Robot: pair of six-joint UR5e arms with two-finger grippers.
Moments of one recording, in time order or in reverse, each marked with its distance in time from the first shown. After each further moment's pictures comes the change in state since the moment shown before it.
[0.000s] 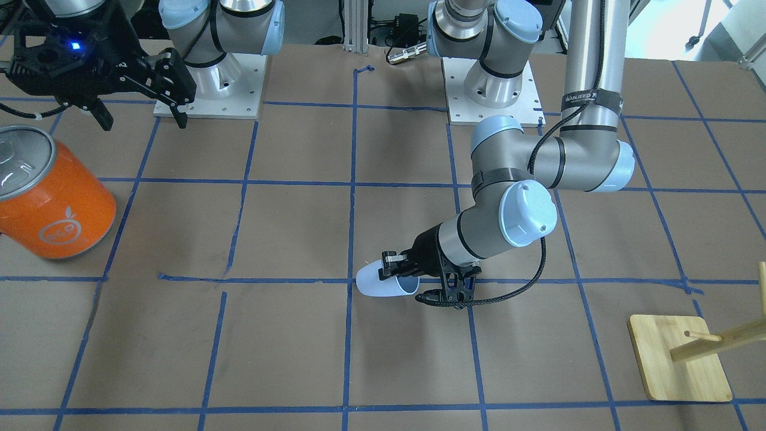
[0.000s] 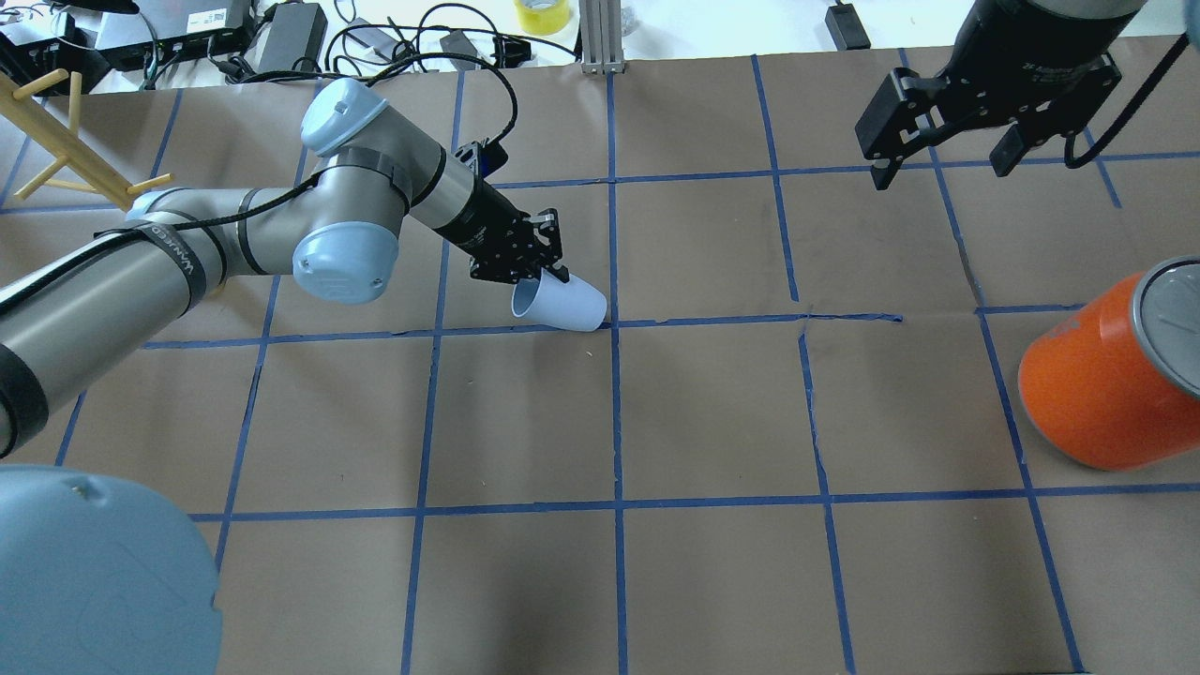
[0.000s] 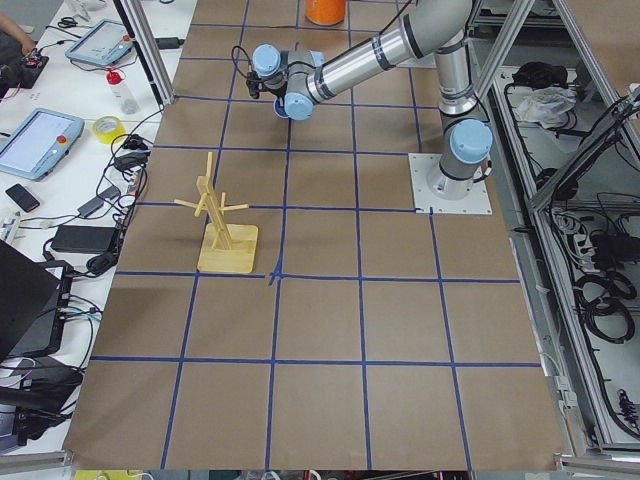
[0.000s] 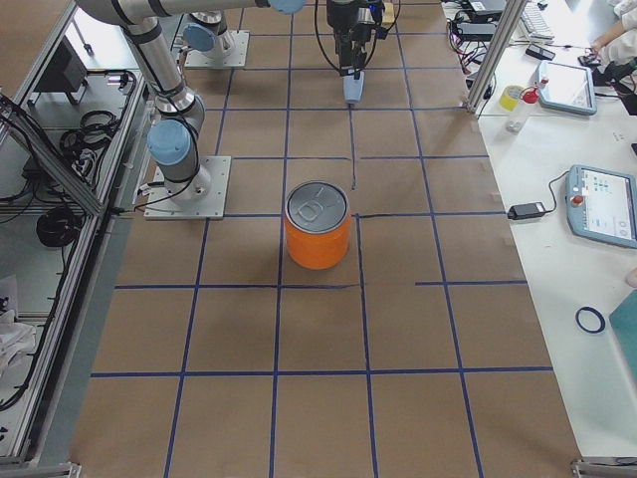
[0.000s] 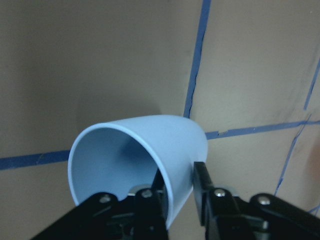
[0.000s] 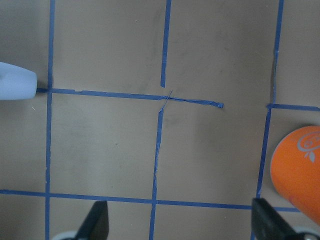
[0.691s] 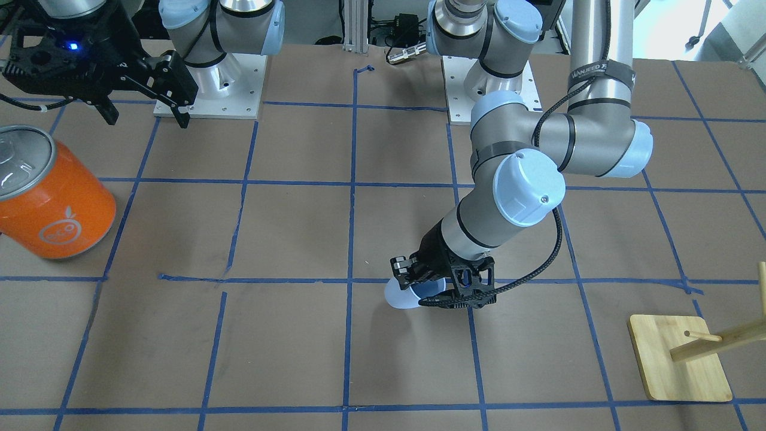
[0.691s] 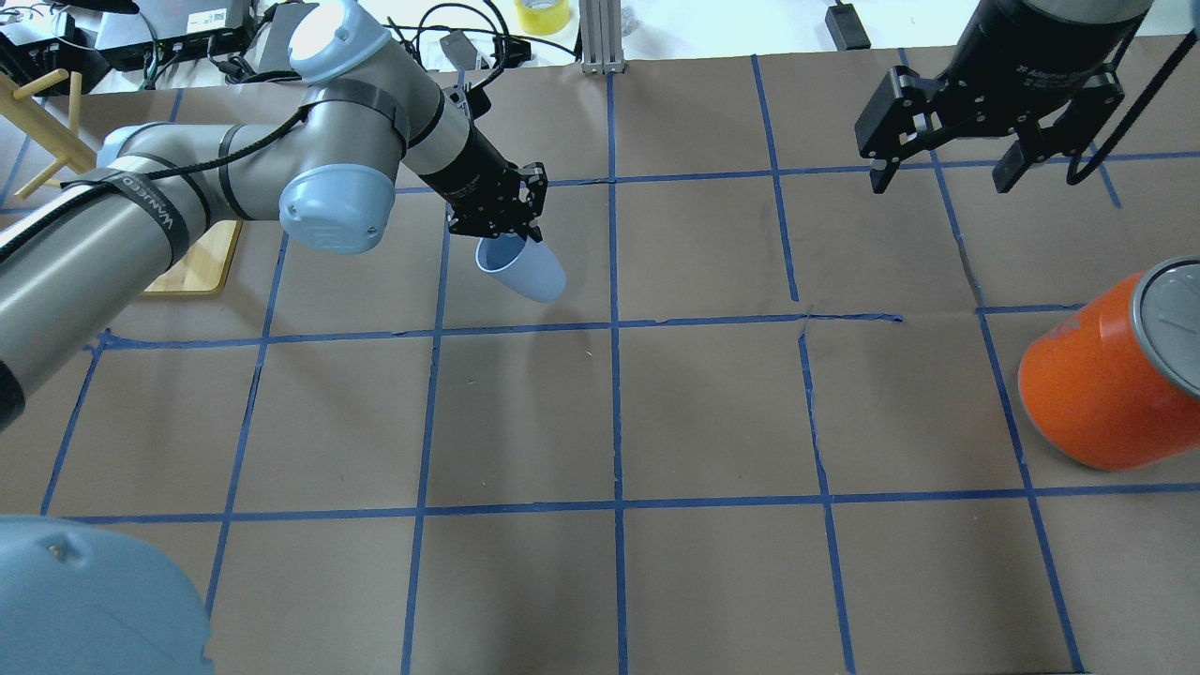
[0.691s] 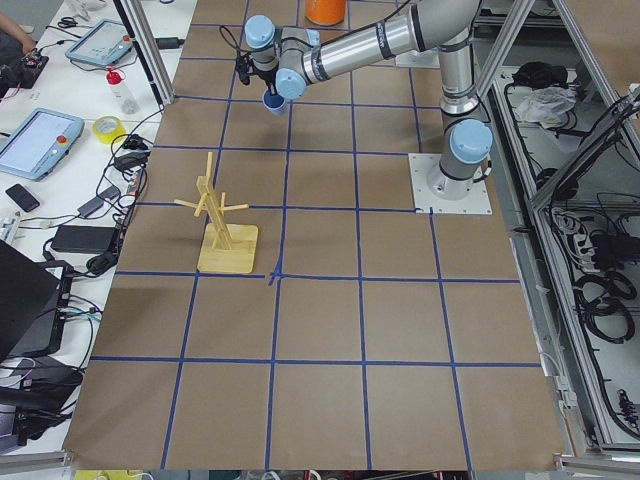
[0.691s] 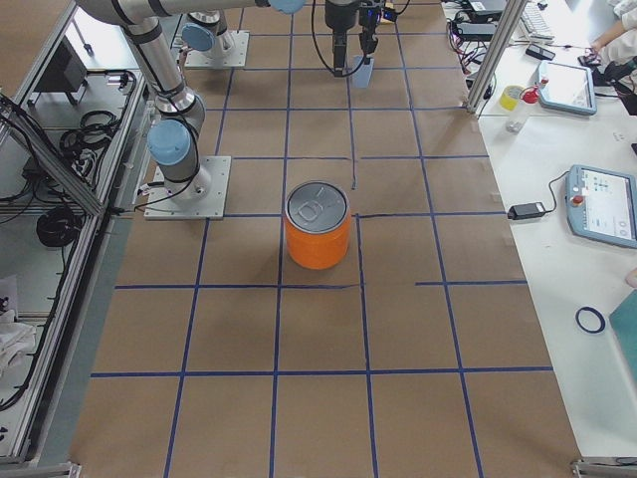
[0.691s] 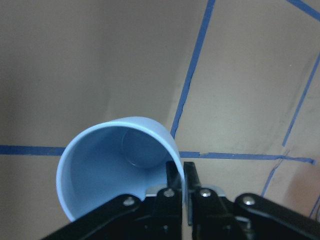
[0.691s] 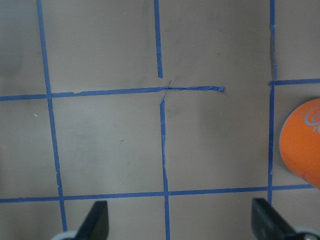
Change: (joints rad) left arm -0.041 0.036 0.135 -0.070 0.278 -0.058; right arm -0.001 0.000 -0.002 0.020 0.010 0.085
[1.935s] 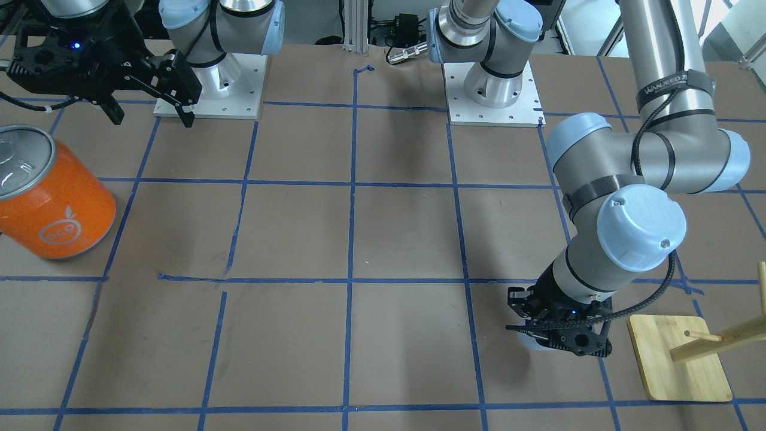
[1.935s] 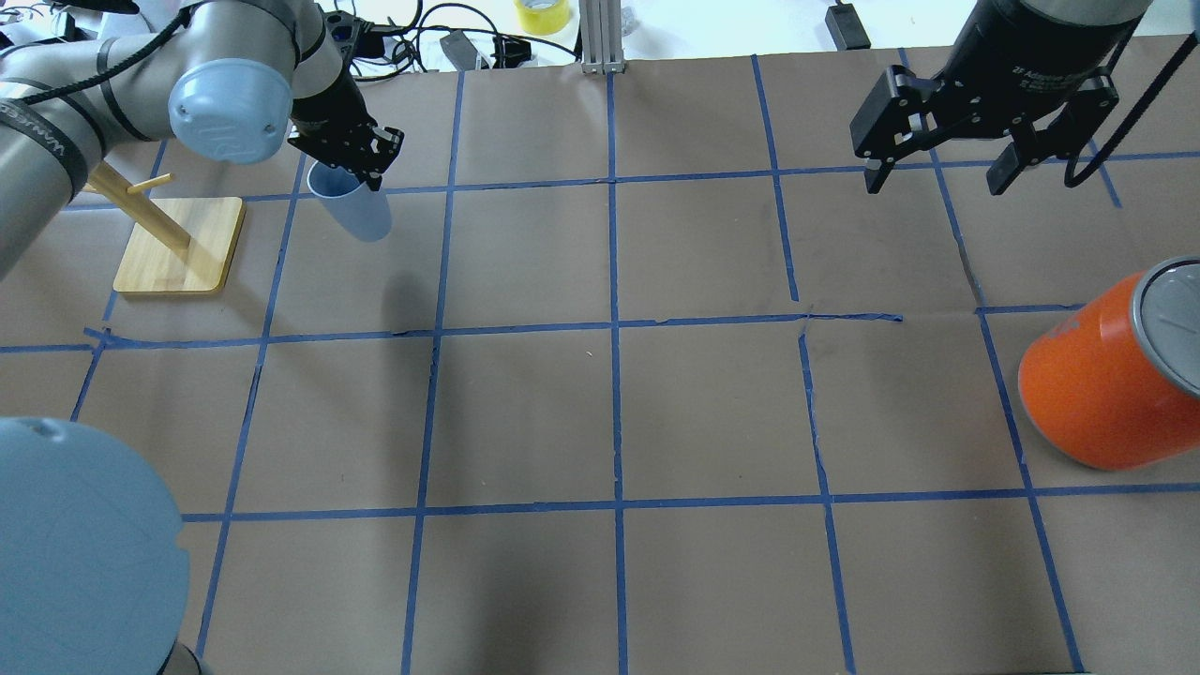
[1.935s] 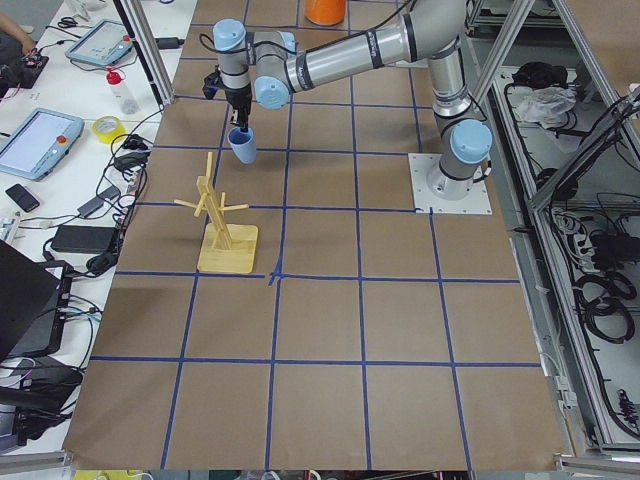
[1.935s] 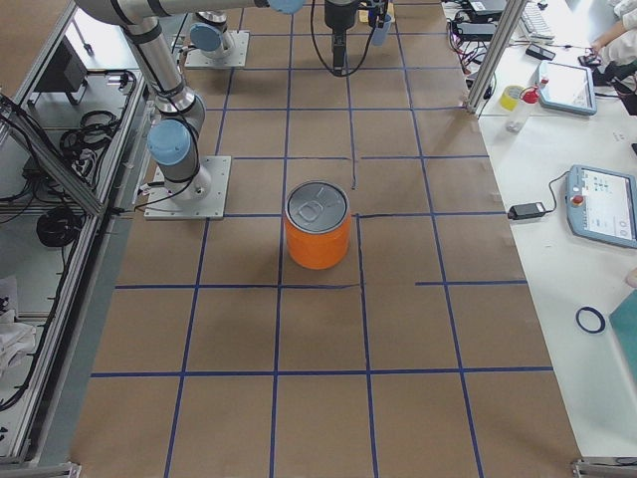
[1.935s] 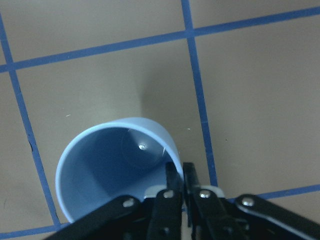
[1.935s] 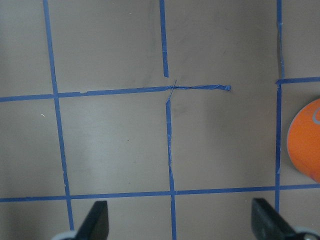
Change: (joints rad) left arm 0.176 -0.077 0.145 -0.116 0.294 0.572; right arm 0.000 -0.004 0.007 -0.001 0.019 0.005
